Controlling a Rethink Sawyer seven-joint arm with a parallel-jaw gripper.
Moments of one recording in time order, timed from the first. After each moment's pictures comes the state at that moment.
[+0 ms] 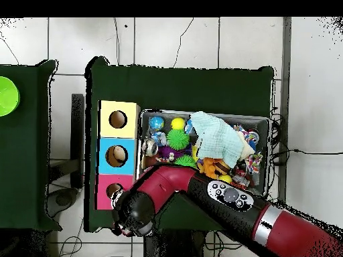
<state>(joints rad) -0.77 -0.56 1.09 2.19 -0.66 1.00 1.82</state>
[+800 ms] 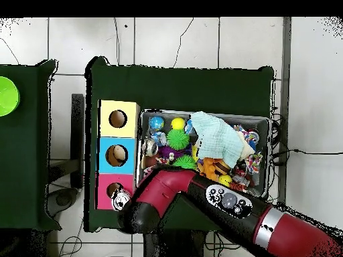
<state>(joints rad) -0.77 -0.59 1.09 2.21 -0.87 0.79 1.82</state>
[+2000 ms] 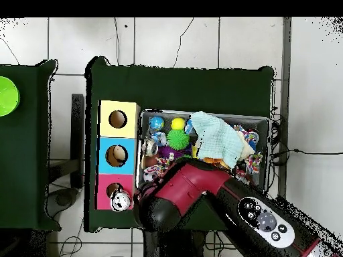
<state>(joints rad) -0.88 -0.83 1.15 2.20 -0.79 0.73 1.82</state>
